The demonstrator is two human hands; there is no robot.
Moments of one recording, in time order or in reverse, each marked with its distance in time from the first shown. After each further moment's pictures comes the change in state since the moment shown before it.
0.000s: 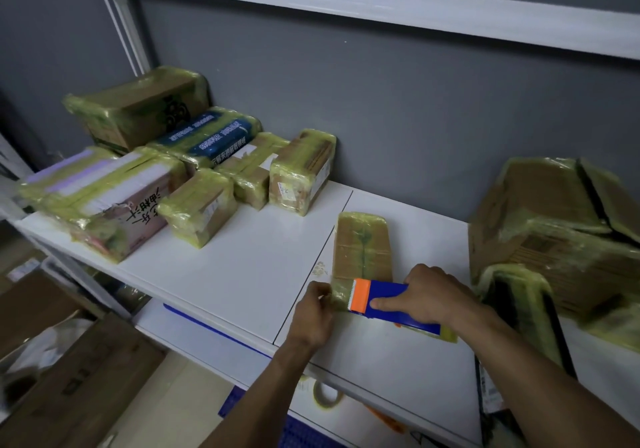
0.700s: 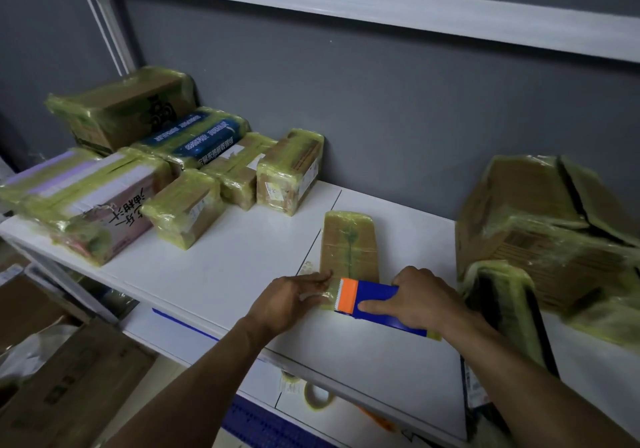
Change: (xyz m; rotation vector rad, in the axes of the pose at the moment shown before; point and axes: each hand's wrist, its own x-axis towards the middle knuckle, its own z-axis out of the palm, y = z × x) left_hand 0.025 0.006 -0.052 0.357 -0.287 0.573; right_hand -0.009 0.008 0.007 0.019 0.034 -0.049
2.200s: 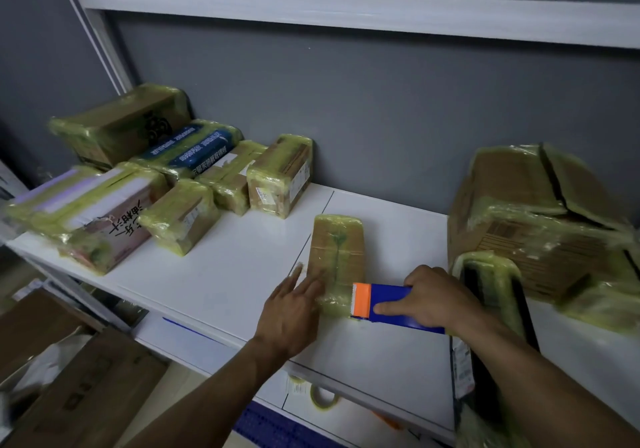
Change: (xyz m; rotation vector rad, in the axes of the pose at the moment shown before) left_hand -0.010 0.050 0.031 0.487 0.069 -0.134; right_hand -0.022 0.039 -0.022 0.059 0.020 0.025
